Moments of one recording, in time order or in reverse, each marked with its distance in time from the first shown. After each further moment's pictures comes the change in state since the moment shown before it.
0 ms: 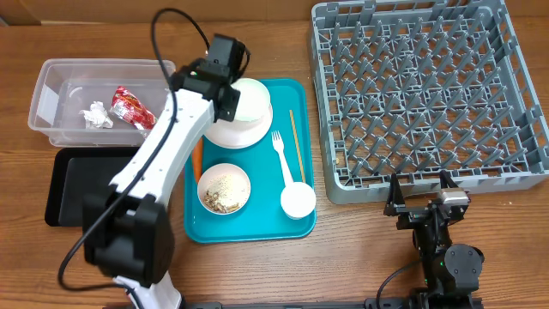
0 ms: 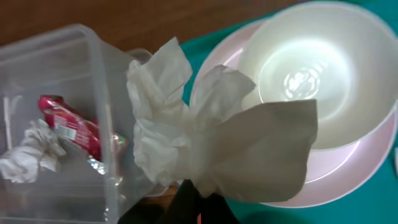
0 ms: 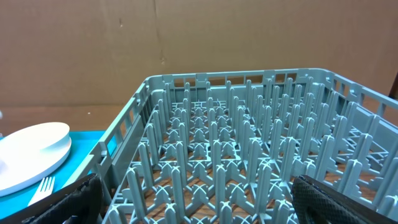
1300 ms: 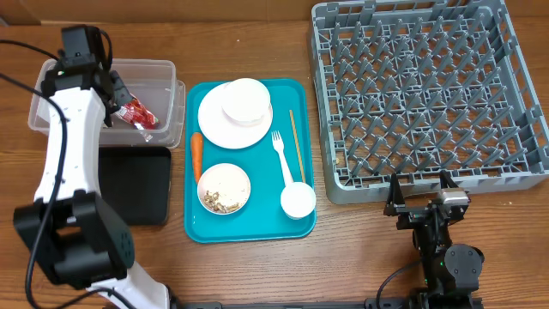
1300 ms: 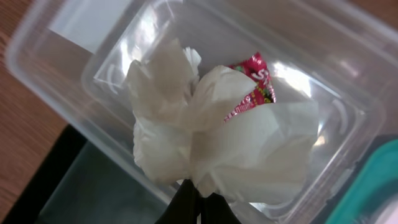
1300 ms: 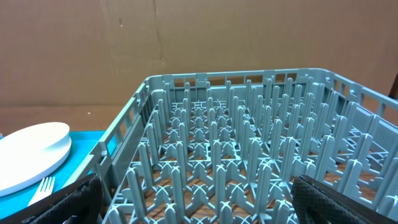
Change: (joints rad) left arm 0.515 0.020 0.011 0.006 0.079 -0.293; right arm 0.000 0.000 0.000 0.000 0.000 0.000
